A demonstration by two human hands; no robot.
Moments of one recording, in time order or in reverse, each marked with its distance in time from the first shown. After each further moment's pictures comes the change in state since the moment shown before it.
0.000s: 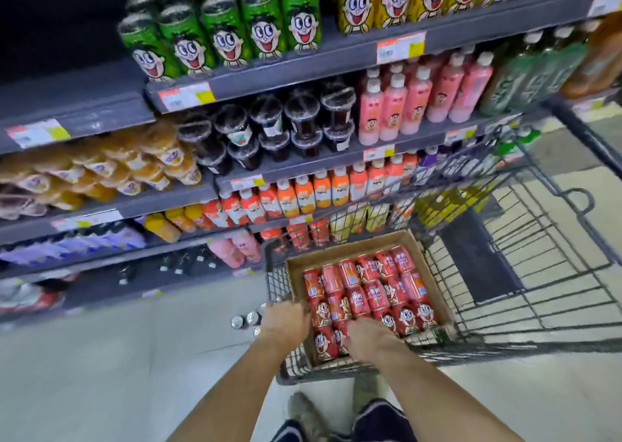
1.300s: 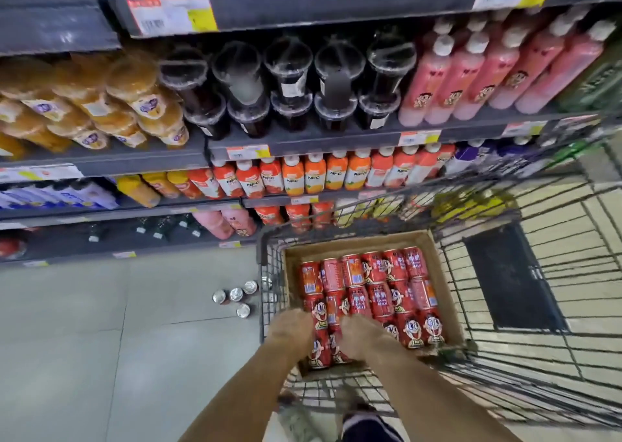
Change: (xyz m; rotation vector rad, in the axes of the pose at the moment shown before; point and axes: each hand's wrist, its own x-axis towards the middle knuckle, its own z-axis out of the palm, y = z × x) left_hand 0.082 0.000 0.044 -0.150 -0.189 0.074; right_hand 0.084 -0.010 -0.014 0.075 -0.176 0.004
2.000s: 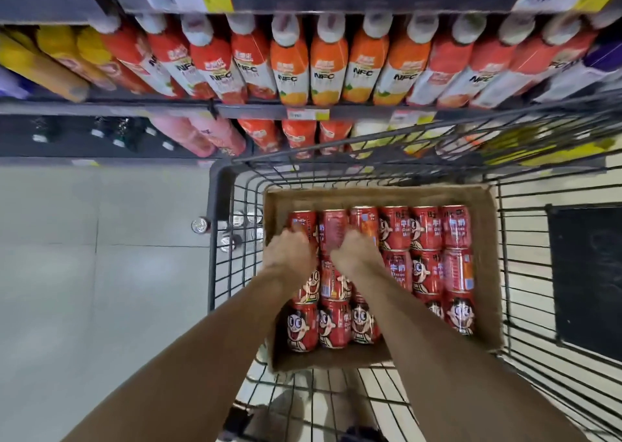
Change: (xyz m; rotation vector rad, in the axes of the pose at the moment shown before) left_hand 0.170 -0.003 0.038 -0.392 0.063 -0.306; right_hand 0.183 0.037 -0.008 0.379 0.129 0.161
